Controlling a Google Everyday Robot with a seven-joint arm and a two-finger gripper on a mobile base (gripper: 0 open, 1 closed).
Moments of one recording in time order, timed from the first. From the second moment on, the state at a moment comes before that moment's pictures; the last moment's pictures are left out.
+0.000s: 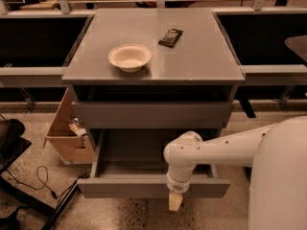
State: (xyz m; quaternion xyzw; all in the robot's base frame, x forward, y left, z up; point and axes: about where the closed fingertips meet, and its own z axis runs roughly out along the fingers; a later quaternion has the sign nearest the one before) arm 0.448 -0.085 0.437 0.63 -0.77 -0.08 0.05
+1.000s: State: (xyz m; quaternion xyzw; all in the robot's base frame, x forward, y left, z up) arm 0.404 -0.114 0.442 0.60 -0.79 -0.06 0.07
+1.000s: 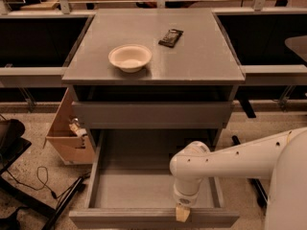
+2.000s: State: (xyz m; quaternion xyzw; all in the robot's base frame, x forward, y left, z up) arm 0.390 -0.119 0.440 0.60 -0.80 -0.06 0.07
